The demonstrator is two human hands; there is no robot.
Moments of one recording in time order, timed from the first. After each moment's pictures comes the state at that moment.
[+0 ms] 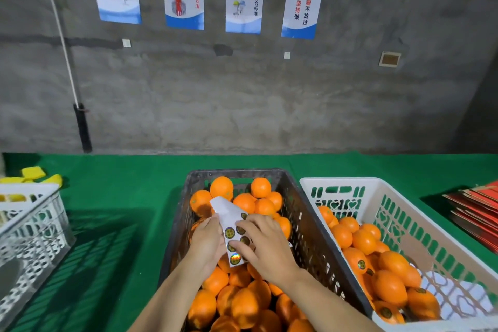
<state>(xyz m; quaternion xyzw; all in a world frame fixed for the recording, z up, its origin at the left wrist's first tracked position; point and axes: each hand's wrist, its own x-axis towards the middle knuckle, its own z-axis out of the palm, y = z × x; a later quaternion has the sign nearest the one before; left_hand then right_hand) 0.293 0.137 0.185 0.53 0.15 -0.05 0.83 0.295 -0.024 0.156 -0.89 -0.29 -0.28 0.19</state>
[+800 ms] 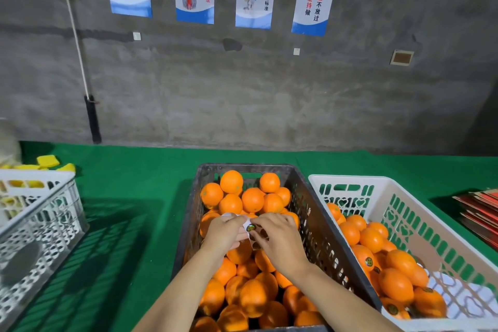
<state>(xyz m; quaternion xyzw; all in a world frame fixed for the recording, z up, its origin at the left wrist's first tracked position) 0.289 0.140 0.187 0.66 0.13 -0.08 0.74 0.294 -0.024 0.156 -0.90 -0.26 -0.29 0.18</state>
